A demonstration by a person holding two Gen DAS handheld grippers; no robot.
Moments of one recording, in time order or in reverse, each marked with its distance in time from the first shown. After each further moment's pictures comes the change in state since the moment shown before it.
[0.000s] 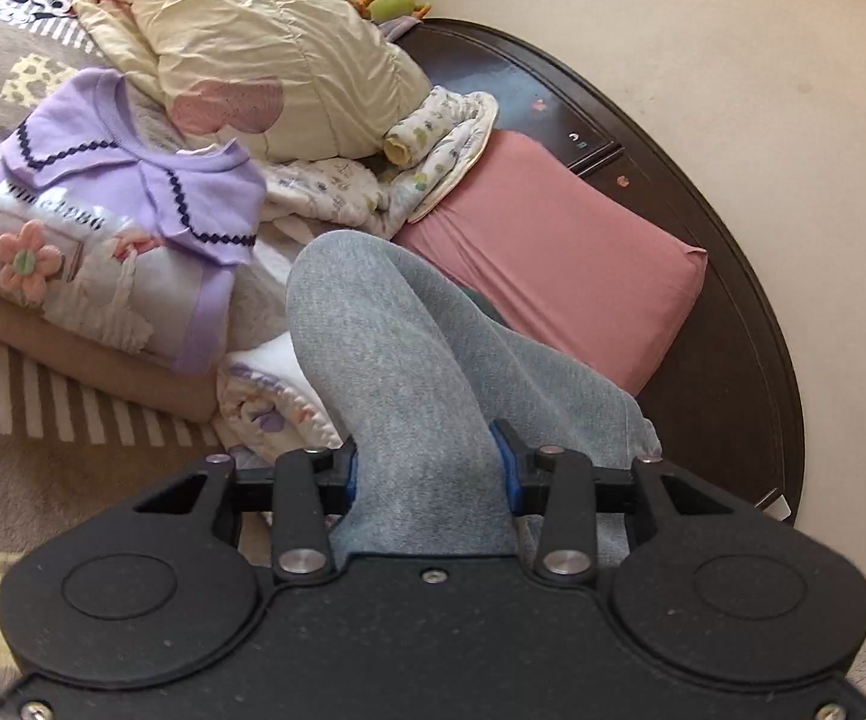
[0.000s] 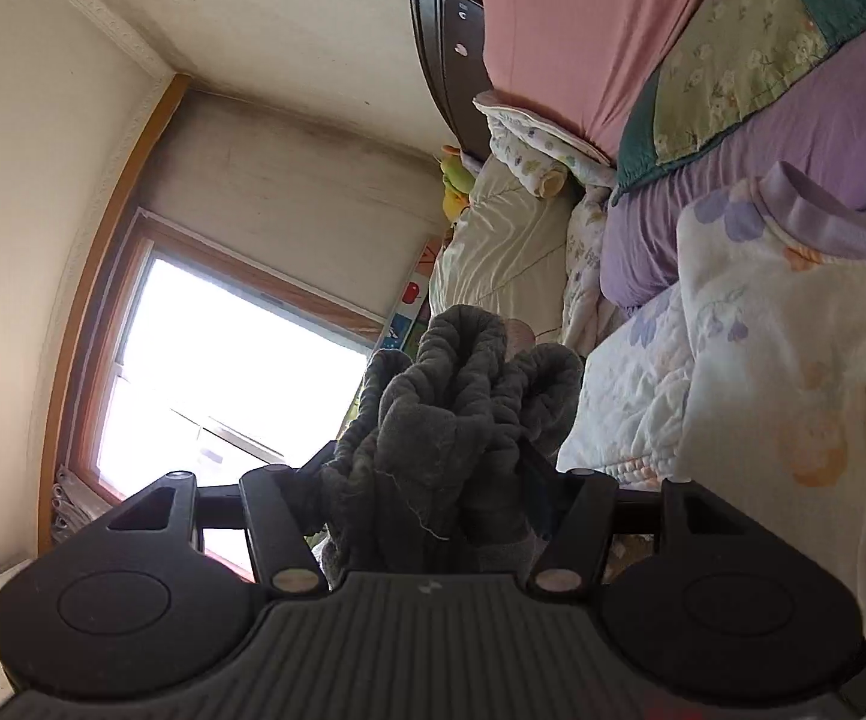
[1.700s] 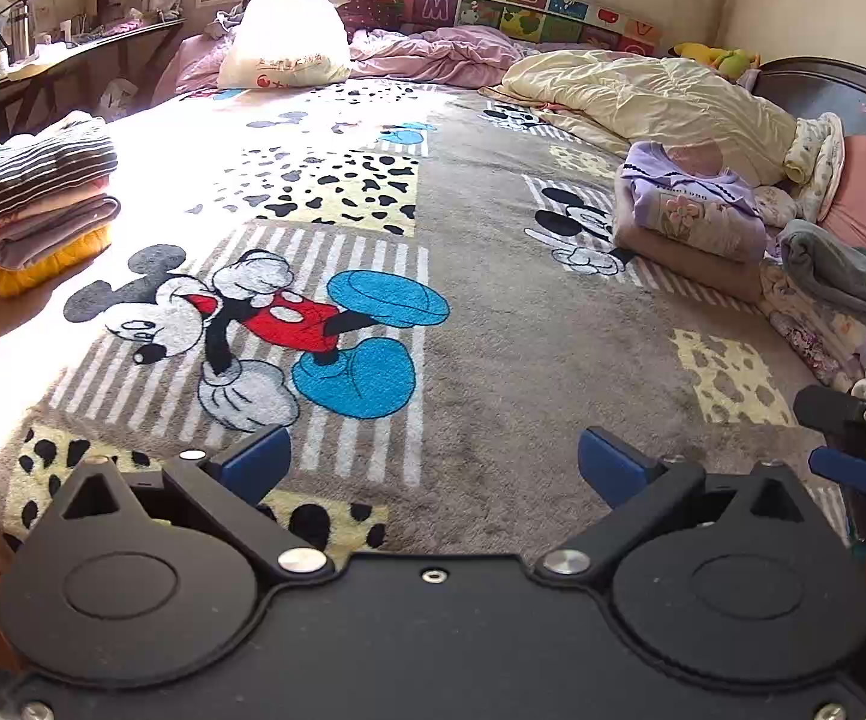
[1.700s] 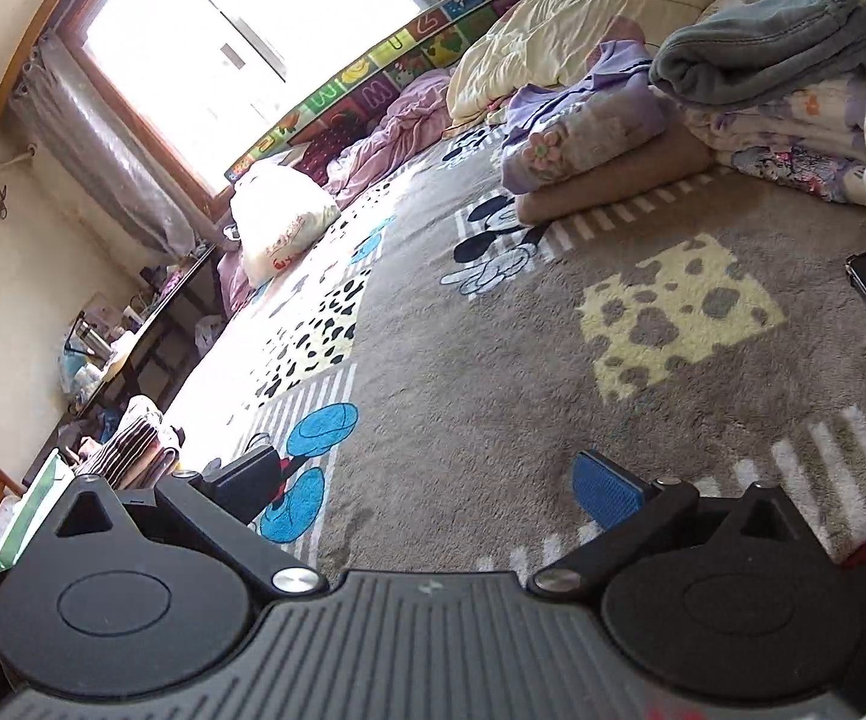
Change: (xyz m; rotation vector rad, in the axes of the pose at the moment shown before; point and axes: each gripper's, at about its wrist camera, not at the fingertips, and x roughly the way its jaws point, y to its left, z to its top) left arm -0.384 0.018 -0.208 0.110 -0.124 1.031; right arm -0.061 0.154 -0.269 -0.500 0.686 -0.160
